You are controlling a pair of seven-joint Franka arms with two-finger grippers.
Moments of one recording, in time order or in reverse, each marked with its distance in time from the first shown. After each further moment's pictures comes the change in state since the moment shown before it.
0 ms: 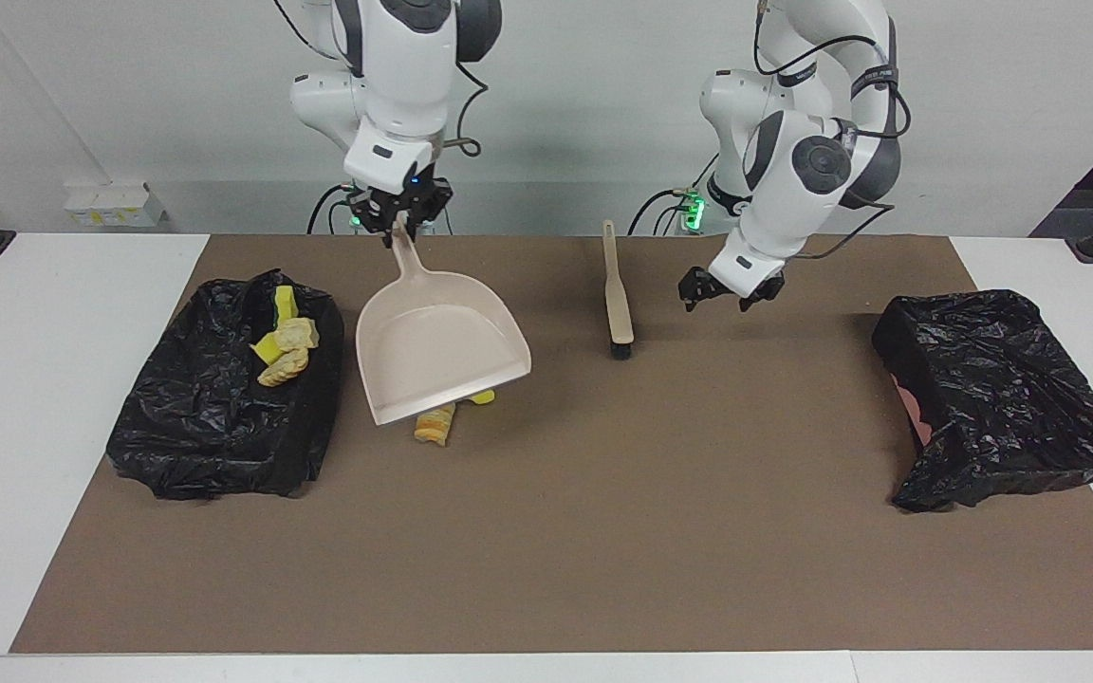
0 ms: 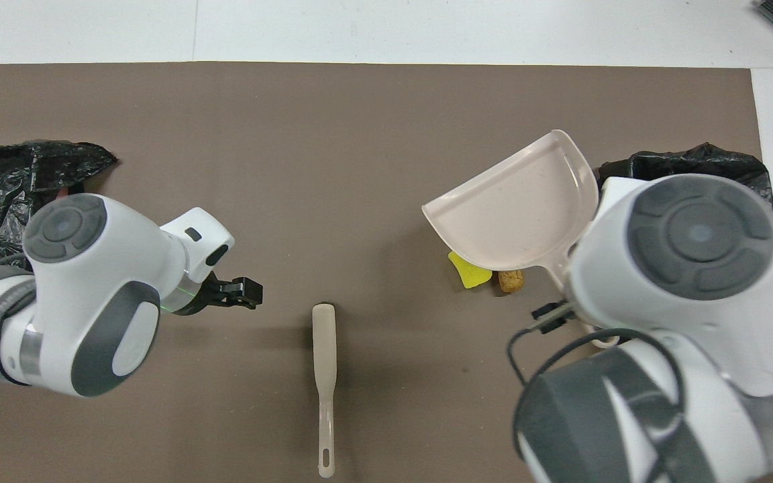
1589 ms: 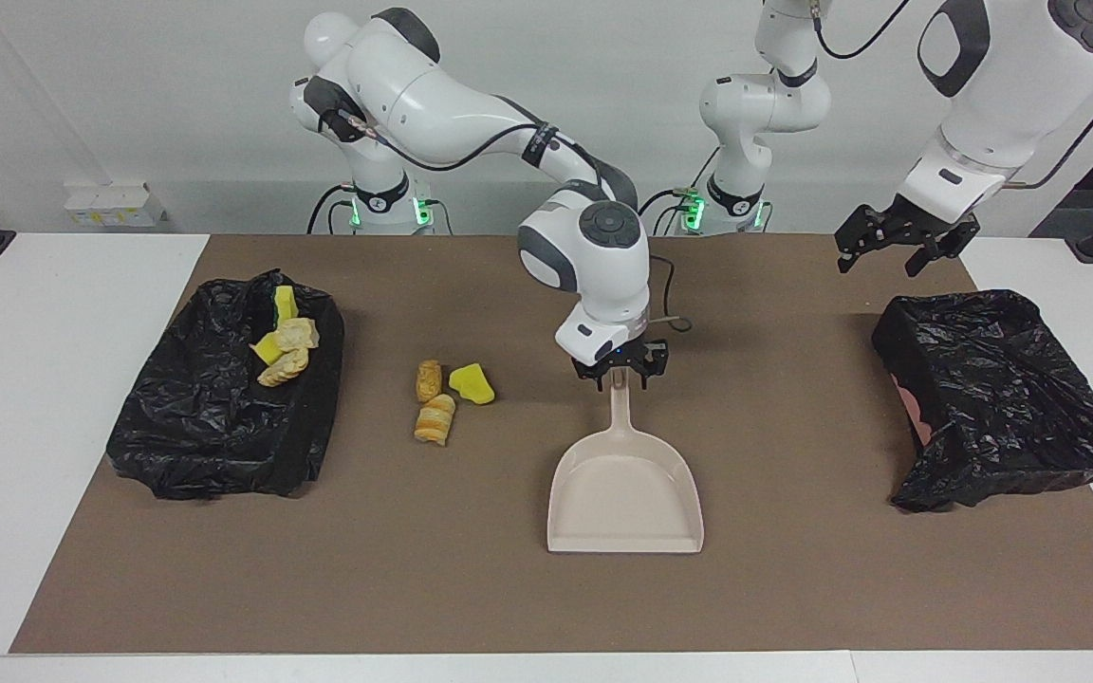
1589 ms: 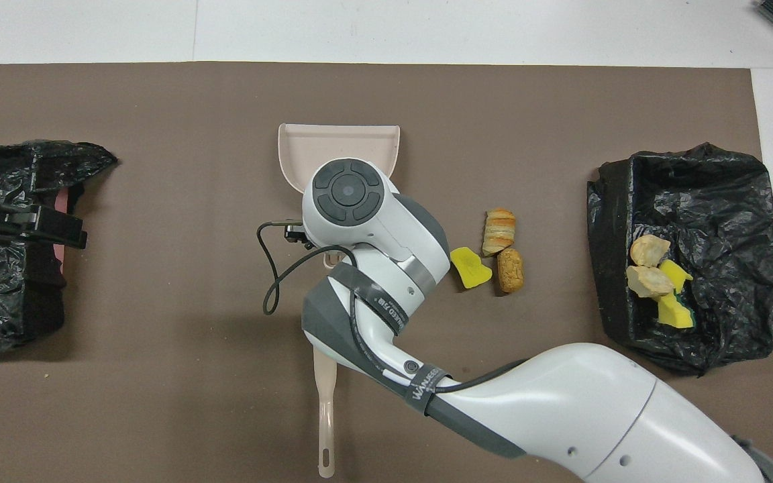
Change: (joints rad) left arm 0.252 0.011 -0.006 0.427 0.100 -0.347 0.288; right arm 0.125 0.718 0.234 0.429 -0.151 0.457 0.722
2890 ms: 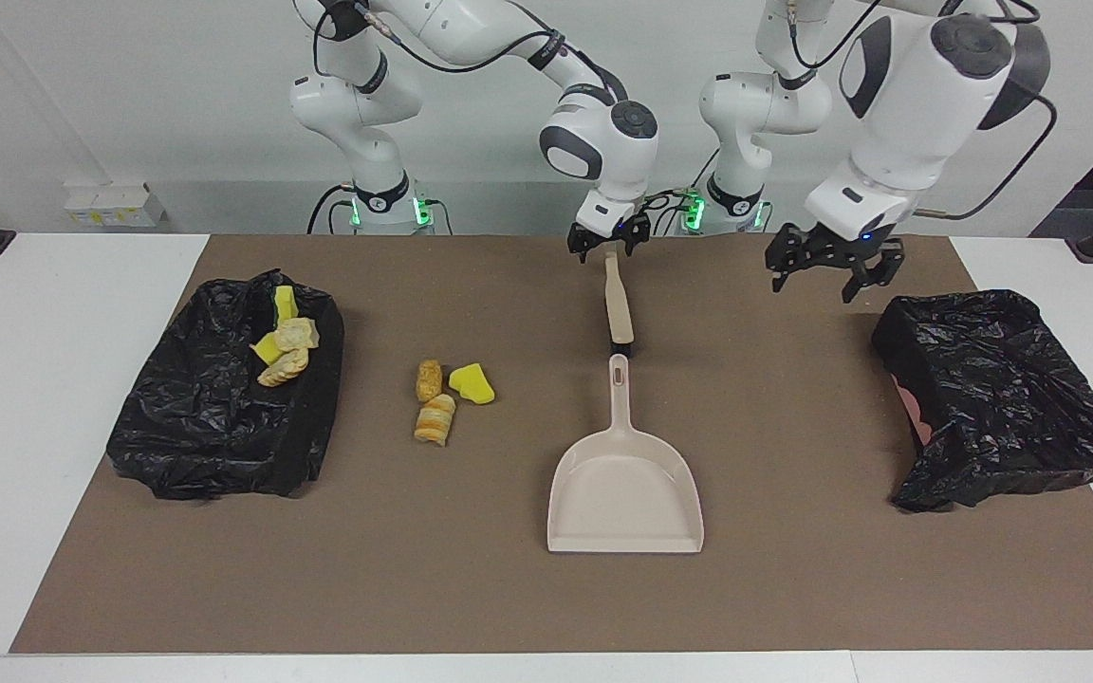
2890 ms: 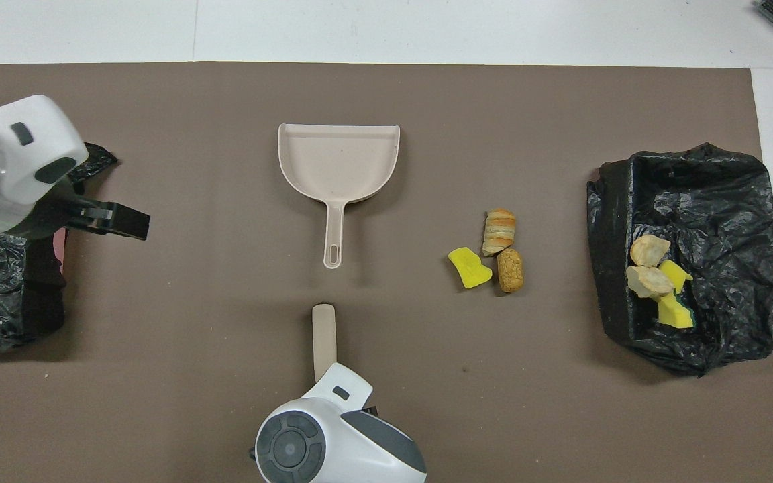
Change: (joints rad) left arm -0.193 0.086 -0.031 -0.017 0.005 0.165 -0.083; right arm -0.025 -0.401 0.222 -0.731 0.185 0.126 0.045
